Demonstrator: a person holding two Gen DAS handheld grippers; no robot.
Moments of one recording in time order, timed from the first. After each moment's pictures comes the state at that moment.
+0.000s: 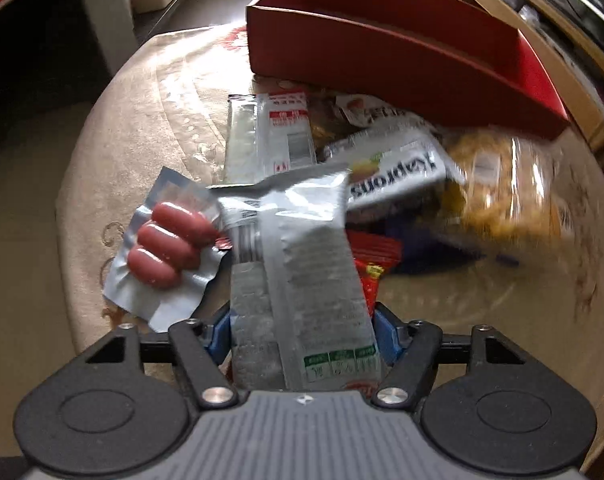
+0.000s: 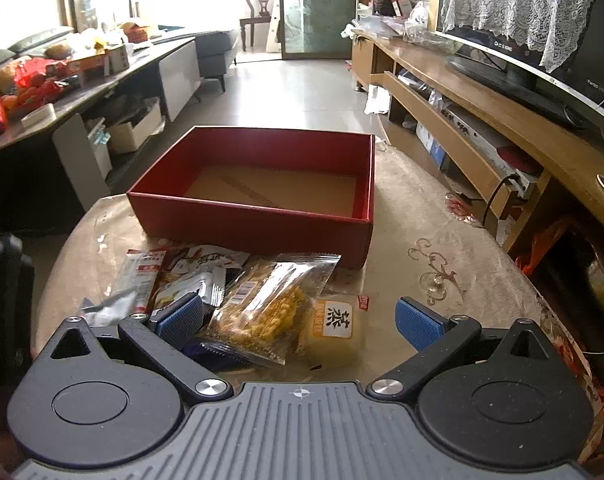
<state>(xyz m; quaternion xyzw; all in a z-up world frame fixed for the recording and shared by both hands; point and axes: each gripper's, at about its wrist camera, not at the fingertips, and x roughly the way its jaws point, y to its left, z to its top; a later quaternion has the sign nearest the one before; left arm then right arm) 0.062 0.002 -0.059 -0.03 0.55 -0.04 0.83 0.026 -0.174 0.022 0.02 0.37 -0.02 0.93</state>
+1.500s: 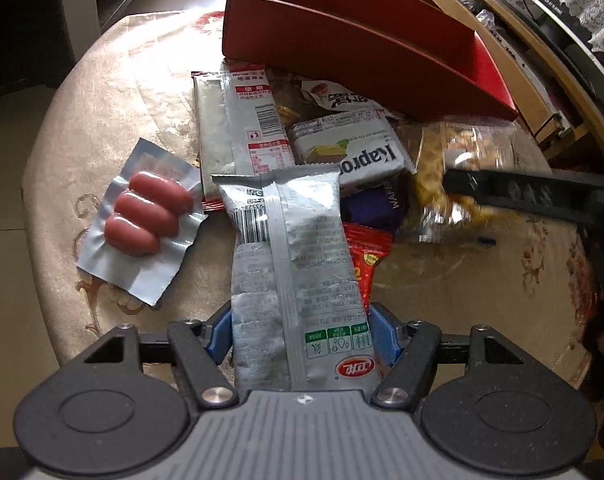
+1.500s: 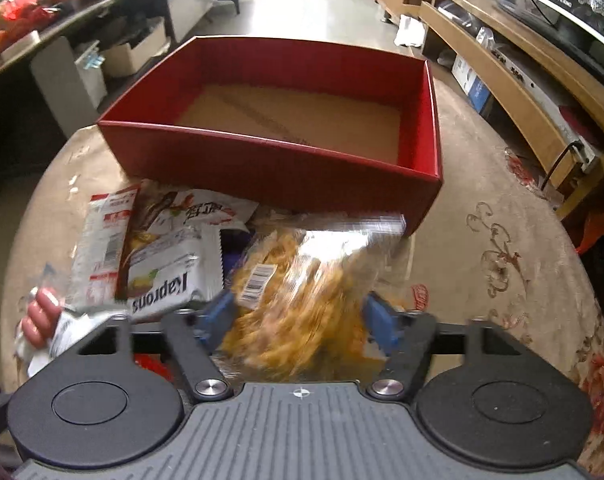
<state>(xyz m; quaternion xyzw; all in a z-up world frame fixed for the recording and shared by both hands) 0.049 0.018 -0.049 -0.08 0.56 -0.12 0.81 0.087 -0.163 -0.027 -0.01 0.48 0.01 0.88</state>
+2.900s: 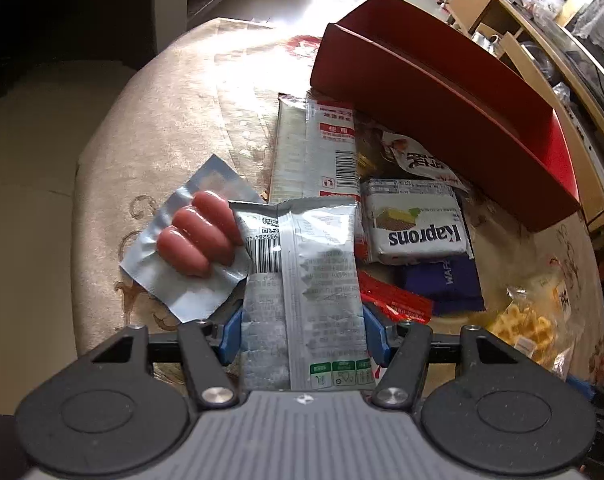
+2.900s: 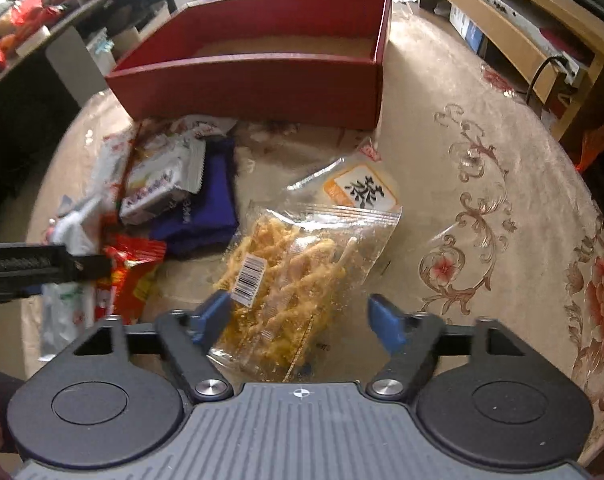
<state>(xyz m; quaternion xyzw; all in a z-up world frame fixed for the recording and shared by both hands) 0.068 0.037 -0.052 -0.15 0.54 0.00 0.83 0.041 -0.207 -0.051 0.06 0.52 0.02 0.85</state>
